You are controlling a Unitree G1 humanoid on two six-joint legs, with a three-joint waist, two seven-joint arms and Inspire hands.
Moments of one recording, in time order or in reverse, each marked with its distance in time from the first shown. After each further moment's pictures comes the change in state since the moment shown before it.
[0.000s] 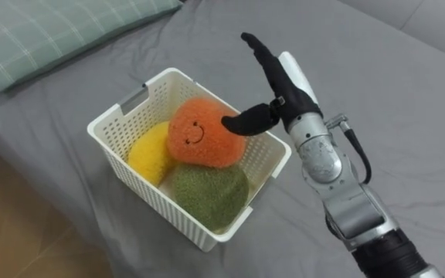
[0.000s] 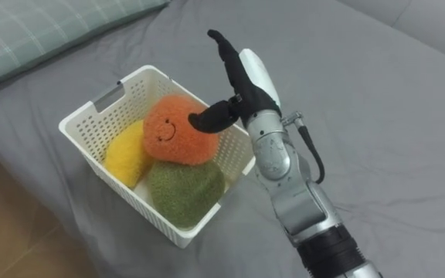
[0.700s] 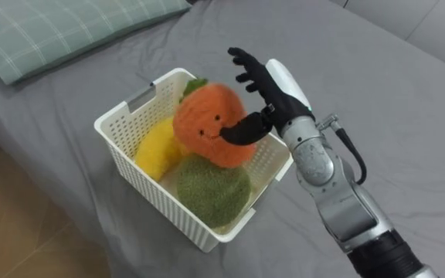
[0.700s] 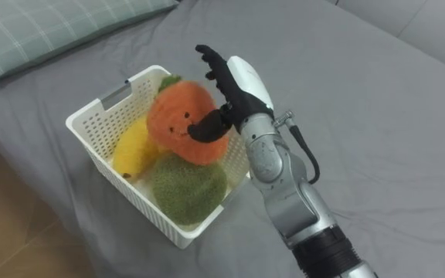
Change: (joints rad) left arm 0.032 -0.001 -0.022 -0.004 0.000 0.003 -0.004; right arm 0.000 0.013 0.044 -0.009 -0.103 0.045 0.070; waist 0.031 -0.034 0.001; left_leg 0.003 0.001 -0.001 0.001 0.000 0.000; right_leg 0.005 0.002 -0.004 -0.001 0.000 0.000
